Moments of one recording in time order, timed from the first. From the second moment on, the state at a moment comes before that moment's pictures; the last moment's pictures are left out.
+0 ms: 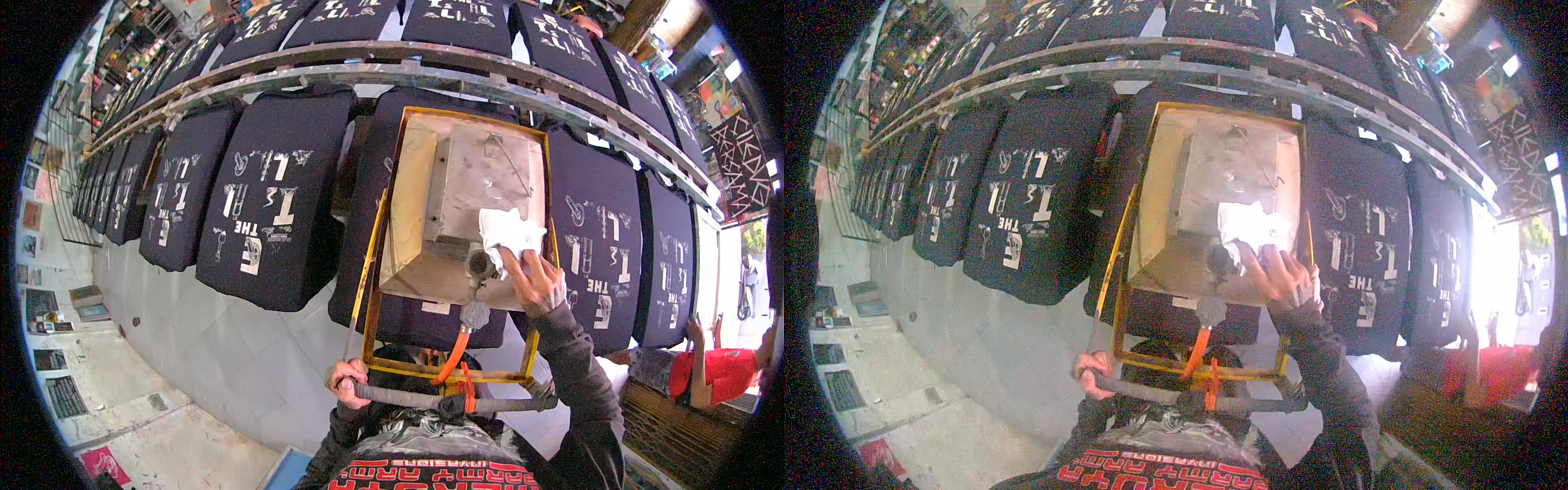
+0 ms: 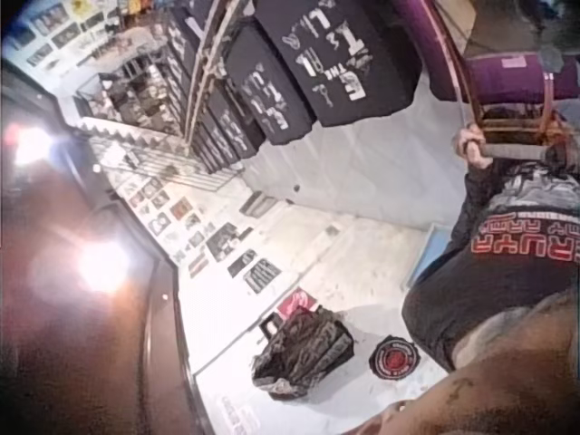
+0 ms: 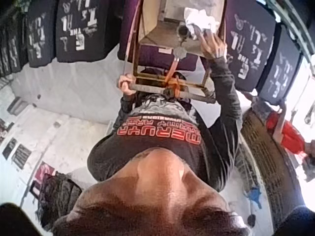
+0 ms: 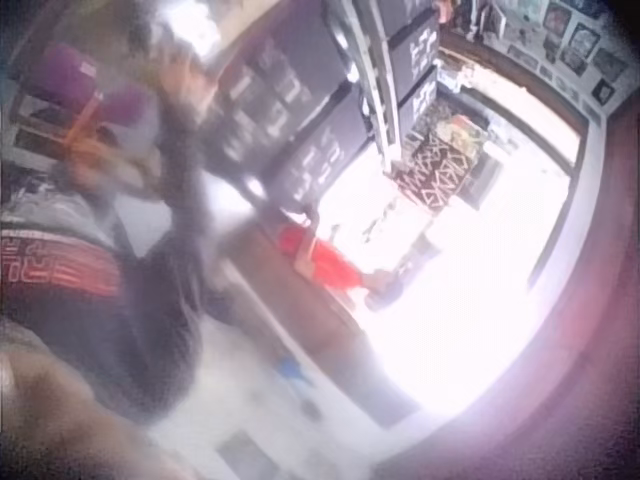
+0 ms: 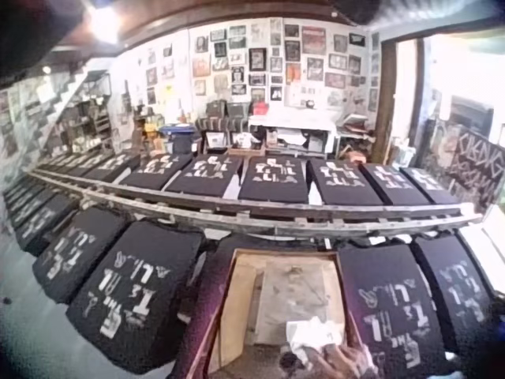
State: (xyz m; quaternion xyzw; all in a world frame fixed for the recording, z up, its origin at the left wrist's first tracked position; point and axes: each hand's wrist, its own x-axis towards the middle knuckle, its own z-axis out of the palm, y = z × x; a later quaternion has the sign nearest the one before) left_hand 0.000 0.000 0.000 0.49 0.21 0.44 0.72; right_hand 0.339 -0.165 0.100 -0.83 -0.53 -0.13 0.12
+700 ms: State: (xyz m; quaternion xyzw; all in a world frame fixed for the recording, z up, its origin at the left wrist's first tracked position) left_hand 0.007 -0.005 0.003 0.49 0.22 0.45 0.71; right_hand 0.364 -0.150 0.121 -0.86 -0.48 -0.07 0.18
